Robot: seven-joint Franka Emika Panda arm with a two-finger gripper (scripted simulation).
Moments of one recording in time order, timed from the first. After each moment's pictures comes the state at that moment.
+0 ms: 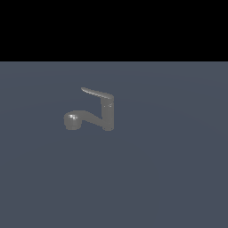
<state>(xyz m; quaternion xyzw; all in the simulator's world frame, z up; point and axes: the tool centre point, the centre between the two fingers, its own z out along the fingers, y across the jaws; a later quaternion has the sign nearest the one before) -0.251 -0.007 0.462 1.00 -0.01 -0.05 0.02</state>
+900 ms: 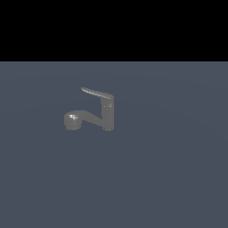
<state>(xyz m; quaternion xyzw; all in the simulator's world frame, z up) -0.211 0.002 0.455 1.00 -0.08 -0.05 -0.01</state>
